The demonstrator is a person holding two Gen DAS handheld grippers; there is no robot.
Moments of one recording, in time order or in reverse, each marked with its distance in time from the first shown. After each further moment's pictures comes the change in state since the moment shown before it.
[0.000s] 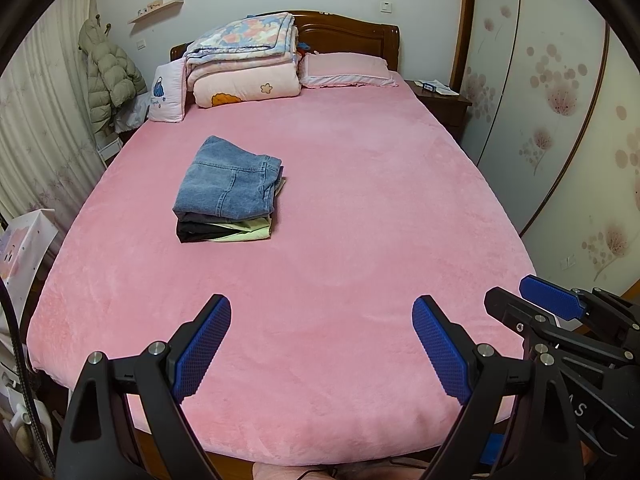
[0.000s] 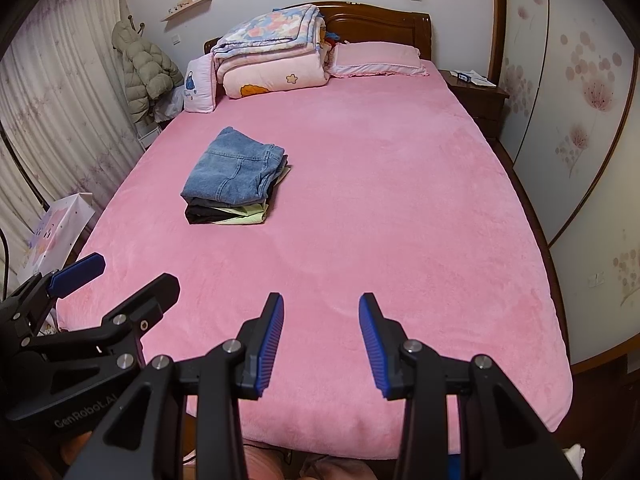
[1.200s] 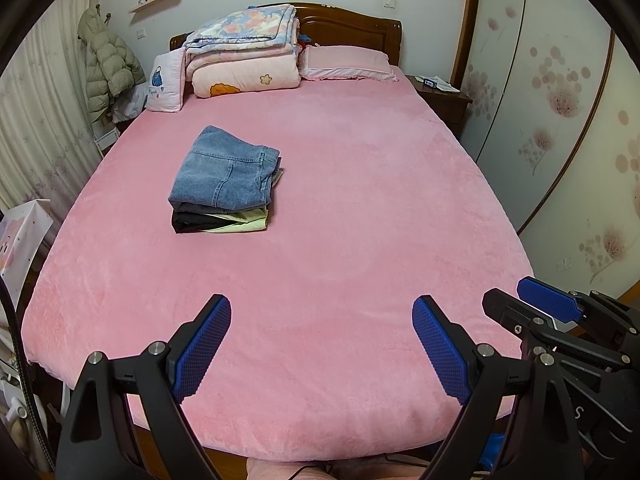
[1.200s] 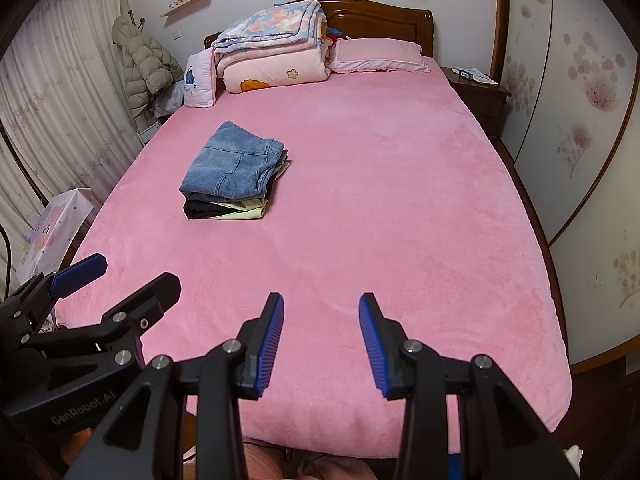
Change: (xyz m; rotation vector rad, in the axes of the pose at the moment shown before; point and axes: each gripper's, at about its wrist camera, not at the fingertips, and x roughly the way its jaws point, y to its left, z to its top) left arm 0.012 -0.001 0.000 -0.028 0.026 -0.008; right arm 0.003 0.000 -0.002 0.002 0.009 -0.003
